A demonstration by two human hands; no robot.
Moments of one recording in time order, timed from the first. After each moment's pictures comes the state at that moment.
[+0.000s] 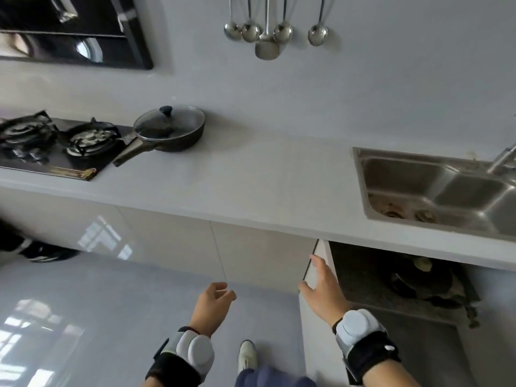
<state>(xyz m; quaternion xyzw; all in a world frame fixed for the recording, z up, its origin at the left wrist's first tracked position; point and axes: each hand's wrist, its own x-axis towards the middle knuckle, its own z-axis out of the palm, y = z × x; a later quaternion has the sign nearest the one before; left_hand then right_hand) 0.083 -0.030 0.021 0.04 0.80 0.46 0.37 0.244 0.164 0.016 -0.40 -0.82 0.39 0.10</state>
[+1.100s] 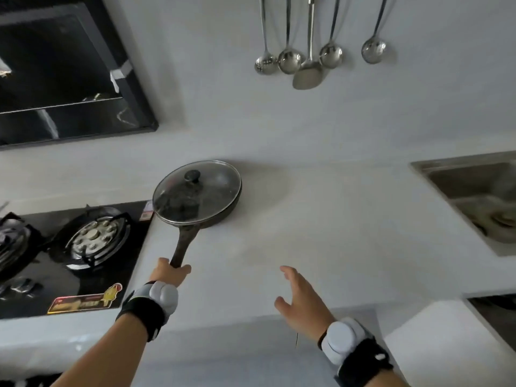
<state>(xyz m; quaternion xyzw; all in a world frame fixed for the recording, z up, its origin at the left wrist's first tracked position) -0.520 0.016 0.077 0.13 0.94 0.19 0.26 -0.220 0.106 0.057 -0.42 -0.80 0.41 0.09</state>
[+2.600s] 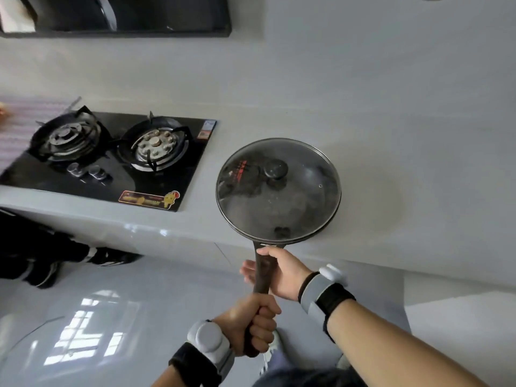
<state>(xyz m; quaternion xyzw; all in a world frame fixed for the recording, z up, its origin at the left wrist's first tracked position) -0.357 -0.127 0.027 -0.13 0.48 0.37 0.79 -0.324 0.005 0.019 -0.39 -0.18 0.90 -0.08</state>
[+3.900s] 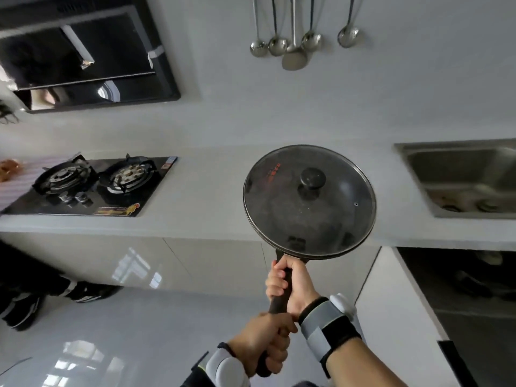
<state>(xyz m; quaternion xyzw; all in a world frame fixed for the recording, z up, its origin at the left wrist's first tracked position) -0.002 -0.090 0.087 0.02 0.64 0.41 0.65 0.014 0.032 0.060 -0.31 -0.11 0.94 0.09</state>
